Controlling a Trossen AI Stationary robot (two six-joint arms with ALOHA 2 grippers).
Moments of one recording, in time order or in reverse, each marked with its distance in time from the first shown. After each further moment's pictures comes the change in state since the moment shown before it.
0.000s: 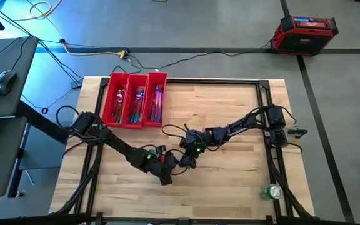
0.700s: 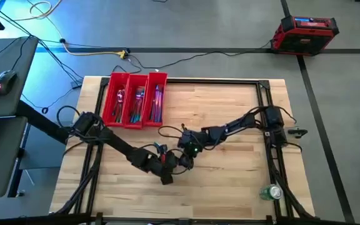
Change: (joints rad) left arm -0.003 0.004 0.000 0.026 -0.012 0.019; right arm -0.021 -0.029 0.097 -0.193 0.072 -0.067
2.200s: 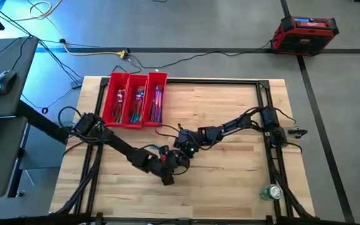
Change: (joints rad) left arm 0.003 0.038 0.002 0.079 0.003 0.027; right arm 0.013 0.077 0.066 0.041 -0.073 0.034
